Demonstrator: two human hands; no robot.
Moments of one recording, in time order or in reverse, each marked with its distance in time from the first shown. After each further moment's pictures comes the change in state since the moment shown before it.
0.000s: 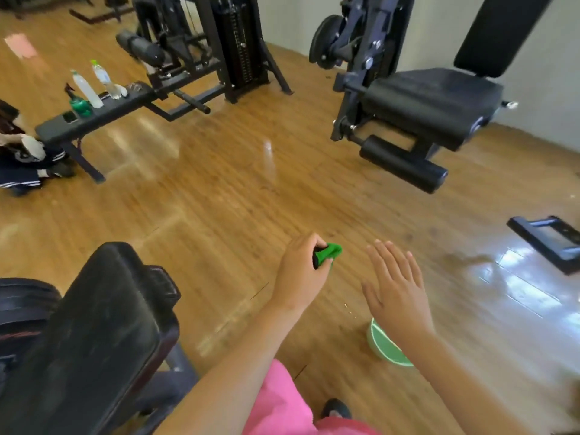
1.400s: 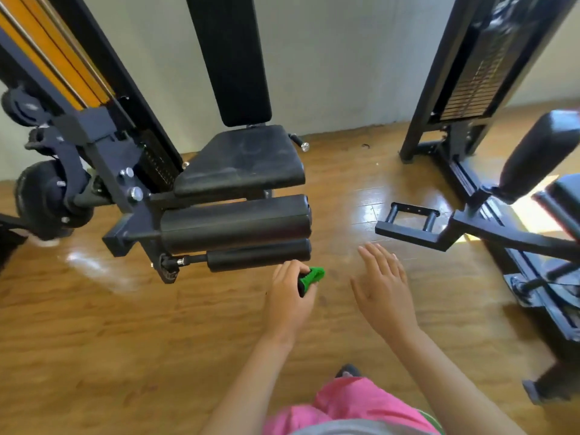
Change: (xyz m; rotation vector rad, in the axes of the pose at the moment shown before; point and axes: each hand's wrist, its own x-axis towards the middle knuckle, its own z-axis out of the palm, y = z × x) left_hand 0.493 0.123 0.283 -0.035 -0.492 0.543; right_hand 0.328 0.337 0.021 -0.036 0.385 0.845
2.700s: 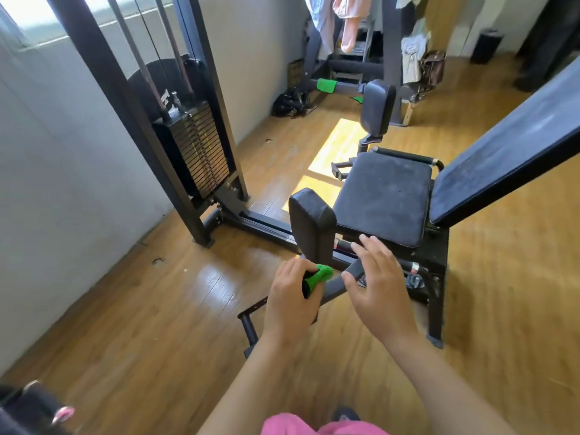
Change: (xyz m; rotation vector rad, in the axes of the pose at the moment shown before) left_hand 0.363 0.297 0.303 -0.404 -0.656 0.885; right_hand 0.230 0.287 -0.146 -0.221 0.536 0.847
